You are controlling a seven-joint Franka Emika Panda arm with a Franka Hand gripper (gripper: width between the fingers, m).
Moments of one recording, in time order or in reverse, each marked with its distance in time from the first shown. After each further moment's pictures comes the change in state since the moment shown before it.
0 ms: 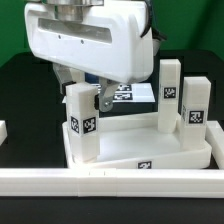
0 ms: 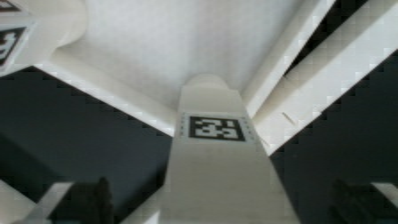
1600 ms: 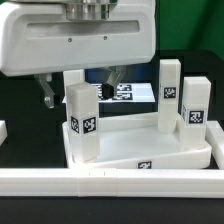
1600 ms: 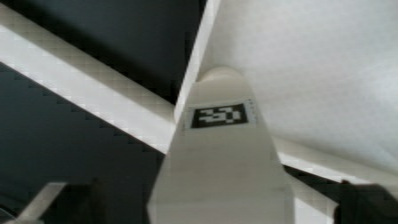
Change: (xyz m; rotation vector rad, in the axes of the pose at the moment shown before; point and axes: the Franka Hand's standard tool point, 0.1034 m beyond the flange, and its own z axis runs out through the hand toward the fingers) arm 0.004 0.000 -0.001 -0.038 0.016 -1.272
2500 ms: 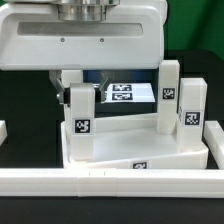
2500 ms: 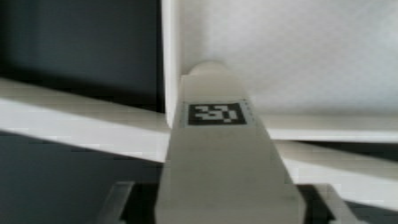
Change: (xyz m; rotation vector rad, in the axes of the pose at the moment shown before) arm 0.000 0.000 0.001 0.002 0.000 0.387
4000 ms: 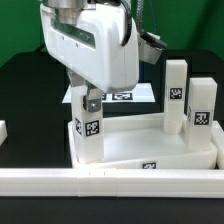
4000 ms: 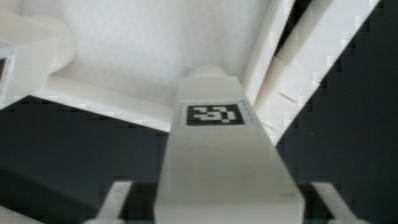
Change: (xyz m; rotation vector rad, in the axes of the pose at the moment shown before) arm 0.003 -0.005 0.003 0.011 -0.041 1.226
